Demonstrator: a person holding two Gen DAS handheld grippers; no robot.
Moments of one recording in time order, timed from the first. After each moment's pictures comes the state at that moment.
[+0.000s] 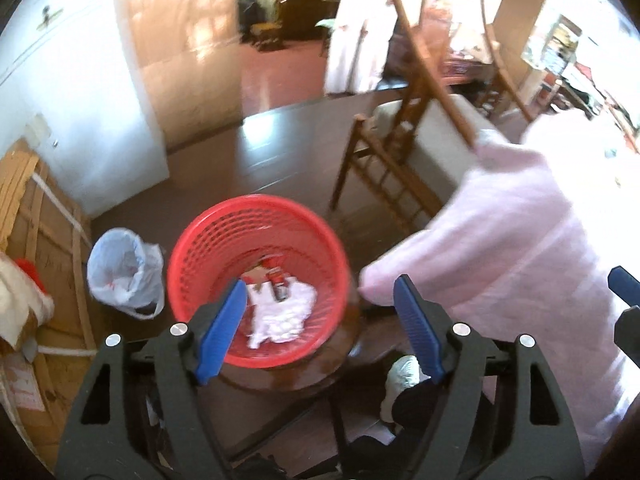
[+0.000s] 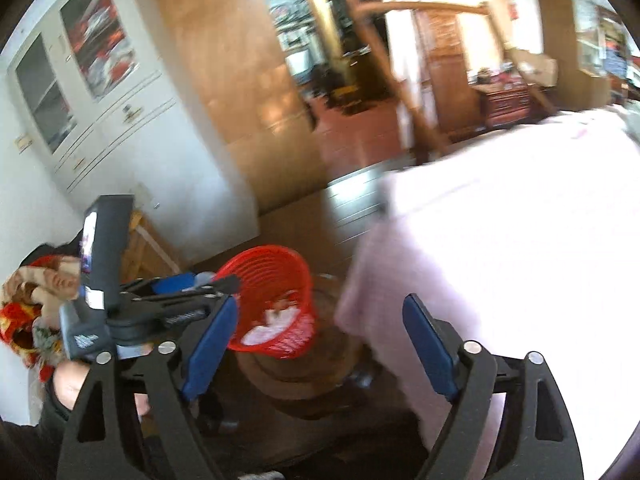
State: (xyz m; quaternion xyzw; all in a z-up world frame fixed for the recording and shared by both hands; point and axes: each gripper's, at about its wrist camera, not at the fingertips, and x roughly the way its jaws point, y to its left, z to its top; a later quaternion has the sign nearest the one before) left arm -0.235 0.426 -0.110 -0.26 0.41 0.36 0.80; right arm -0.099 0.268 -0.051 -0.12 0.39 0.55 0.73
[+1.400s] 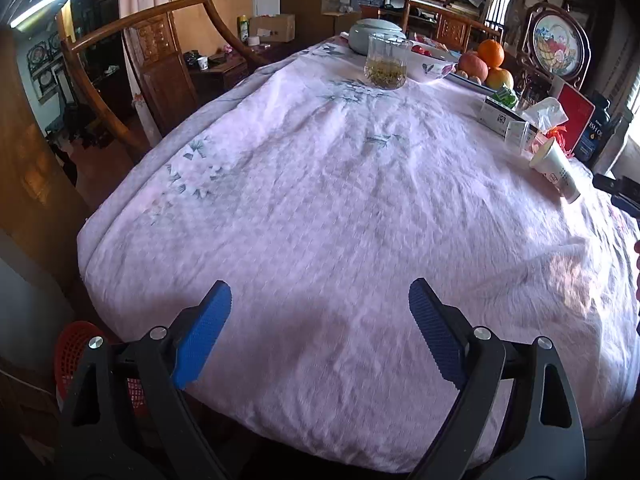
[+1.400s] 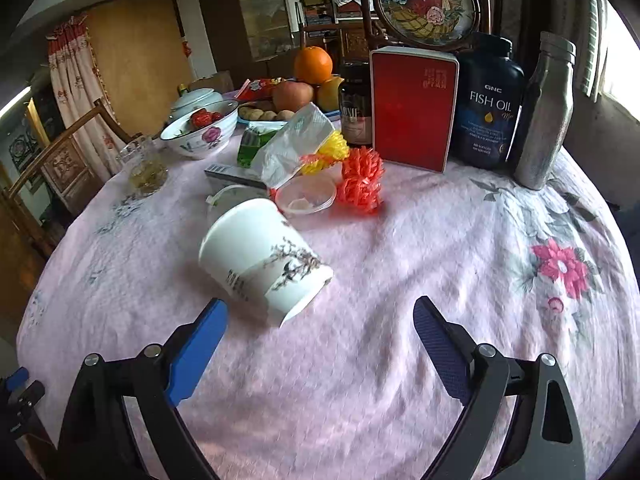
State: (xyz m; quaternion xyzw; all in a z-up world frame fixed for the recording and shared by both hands) left arm -0.014 0.176 -0.053 -0.08 0.43 0.12 0.89; right arm 0.168 -0.165 -0.036 0.01 0.41 0.09 0.91
